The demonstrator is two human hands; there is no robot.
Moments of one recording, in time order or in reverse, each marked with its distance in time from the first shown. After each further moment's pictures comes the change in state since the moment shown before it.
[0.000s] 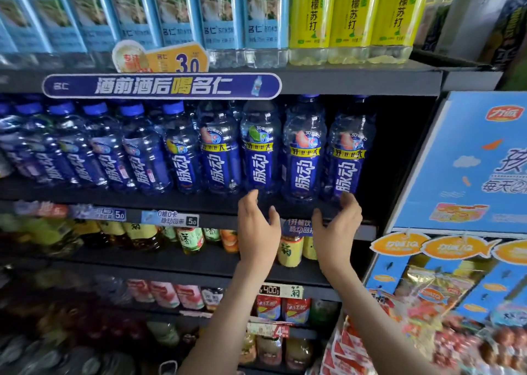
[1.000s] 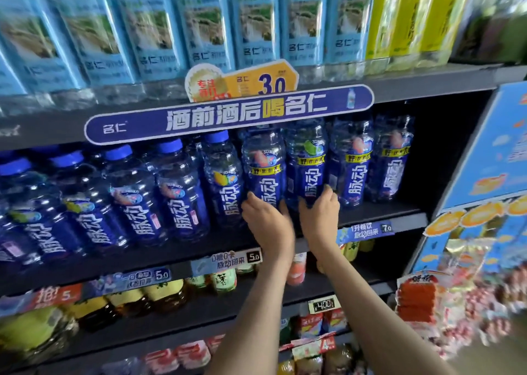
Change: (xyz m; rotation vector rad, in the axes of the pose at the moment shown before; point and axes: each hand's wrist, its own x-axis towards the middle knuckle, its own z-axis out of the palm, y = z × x) left_hand 0.104 -0.078 -0.044 -0.042 -0.071 -0.085; right_hand -0.014 -0.098 0.151 -0.240 0.048 0.291
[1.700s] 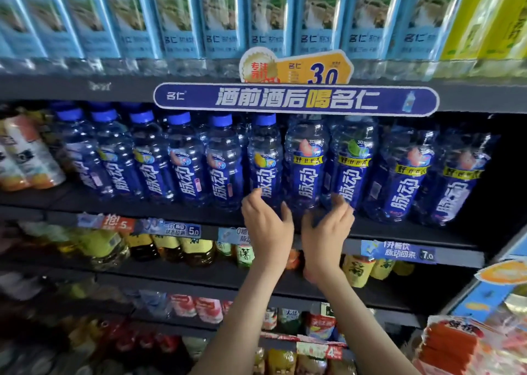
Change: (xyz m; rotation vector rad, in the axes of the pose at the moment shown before) left_hand -0.015 -0.018 -0.040 -0.006 0.181 0.057; right_hand -0.039 0.003 0.008 0.131 0.091 -0.339
